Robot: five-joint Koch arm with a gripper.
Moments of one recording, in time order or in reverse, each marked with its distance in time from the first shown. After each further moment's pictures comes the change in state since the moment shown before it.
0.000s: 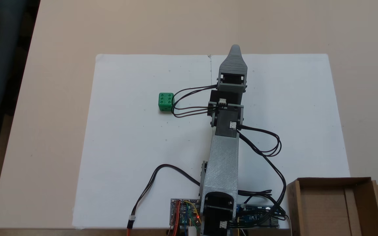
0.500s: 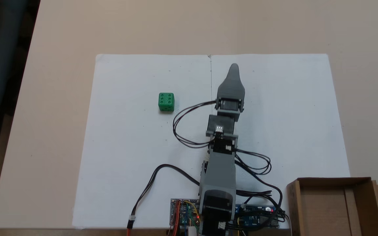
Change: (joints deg) arm 1.8 0.0 29.9 -59.9 0.0
